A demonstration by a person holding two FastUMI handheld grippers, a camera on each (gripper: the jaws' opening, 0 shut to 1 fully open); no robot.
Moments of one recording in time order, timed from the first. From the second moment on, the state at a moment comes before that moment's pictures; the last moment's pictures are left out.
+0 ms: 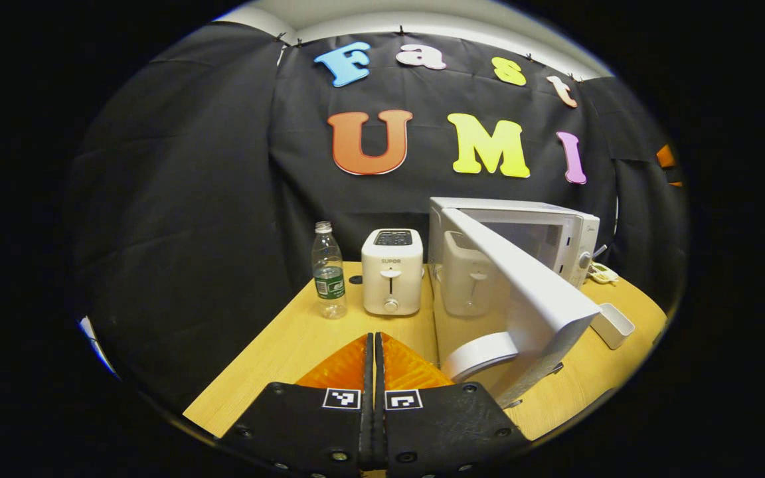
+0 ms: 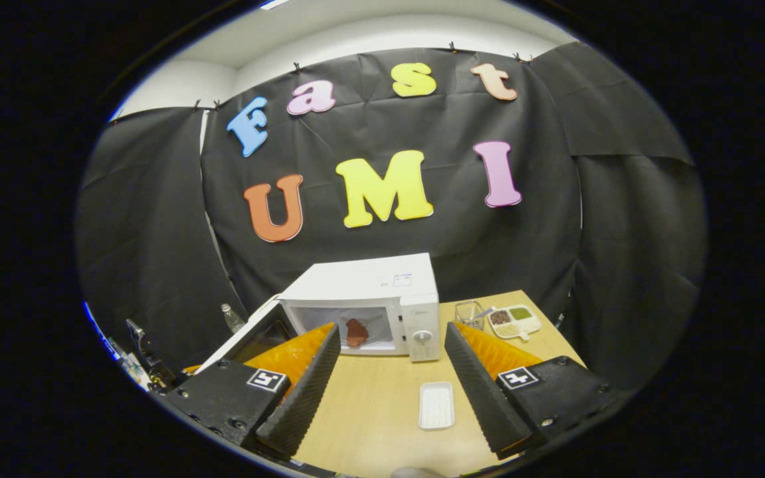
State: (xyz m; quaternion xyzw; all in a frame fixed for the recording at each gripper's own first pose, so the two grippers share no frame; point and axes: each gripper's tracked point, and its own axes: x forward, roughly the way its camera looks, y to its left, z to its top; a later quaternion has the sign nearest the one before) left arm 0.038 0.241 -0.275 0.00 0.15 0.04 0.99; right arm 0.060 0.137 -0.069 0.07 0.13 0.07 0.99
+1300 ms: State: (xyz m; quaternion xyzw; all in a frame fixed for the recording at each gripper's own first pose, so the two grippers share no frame) left arm 0.114 -0.037 -0.252 0.02 0.11 -0.22 0.97; right arm 0.019 0.029 -0.092 0.10 0.14 -0.04 0.98
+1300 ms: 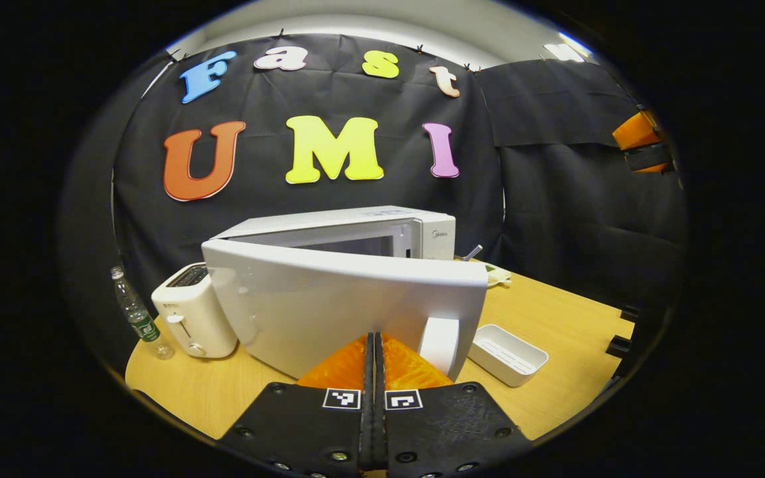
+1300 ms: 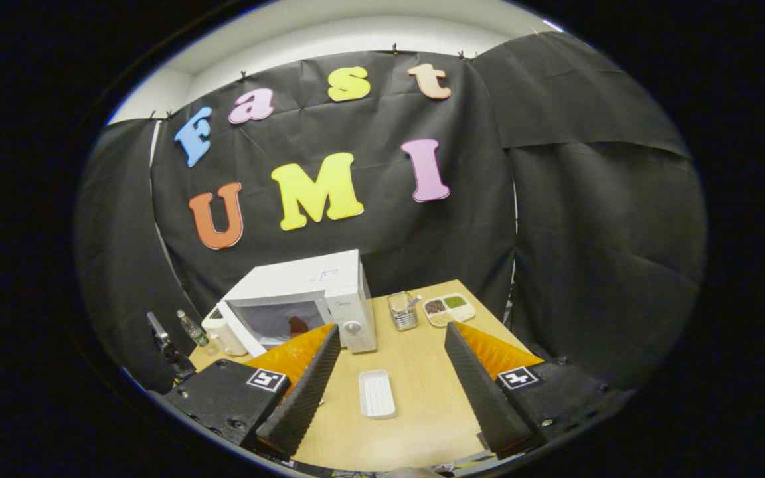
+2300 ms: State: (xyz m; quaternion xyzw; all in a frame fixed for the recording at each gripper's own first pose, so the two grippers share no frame) left arm 0.232 -0.116 -0.245 0.02 0.10 -0.21 0.97; right arm 0.055 -0.034 -0.098 0.11 0.16 -0.07 0.98
